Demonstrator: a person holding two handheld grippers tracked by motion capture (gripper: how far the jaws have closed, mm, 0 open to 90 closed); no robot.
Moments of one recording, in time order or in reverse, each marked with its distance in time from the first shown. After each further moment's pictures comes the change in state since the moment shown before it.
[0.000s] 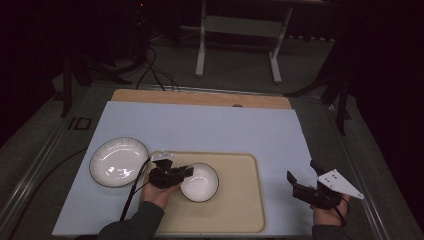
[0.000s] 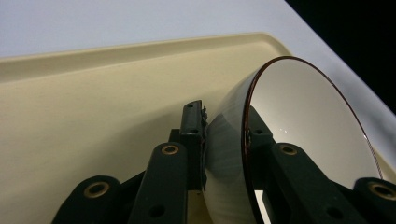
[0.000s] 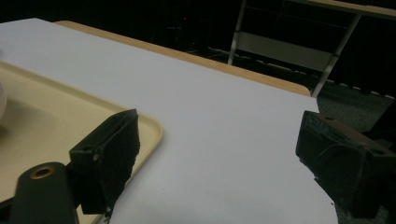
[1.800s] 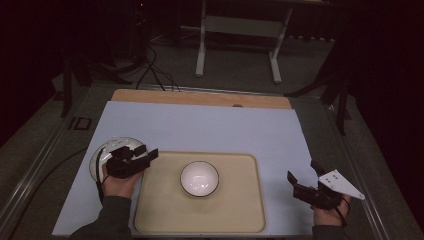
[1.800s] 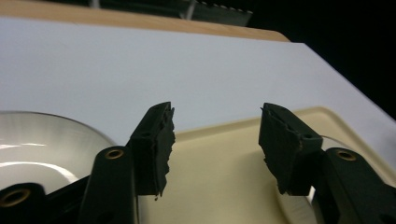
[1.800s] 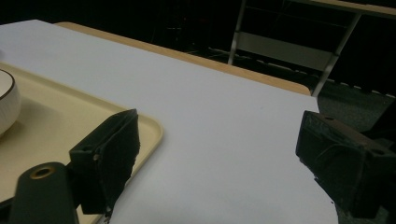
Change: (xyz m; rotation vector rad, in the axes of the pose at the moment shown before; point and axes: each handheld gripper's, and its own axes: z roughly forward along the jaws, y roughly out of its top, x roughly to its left) left arm 0.036 0.026 -0.109 -0.223 0.269 0.025; right arm -0.001 0.000 -0.001 -0.002 0.002 0.005
